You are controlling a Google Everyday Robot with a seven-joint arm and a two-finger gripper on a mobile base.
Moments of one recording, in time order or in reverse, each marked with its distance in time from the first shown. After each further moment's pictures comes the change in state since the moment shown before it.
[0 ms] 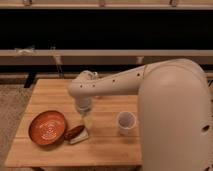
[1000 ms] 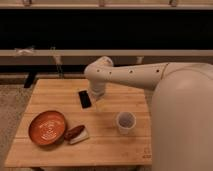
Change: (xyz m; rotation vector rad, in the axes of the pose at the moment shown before) arm 0.096 -0.045 -0.053 0.123 0.007 0.022
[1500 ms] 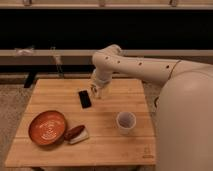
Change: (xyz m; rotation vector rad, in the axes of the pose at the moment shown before) arm 0.032 -0.037 -0.042 0.090 -0.009 -0.021
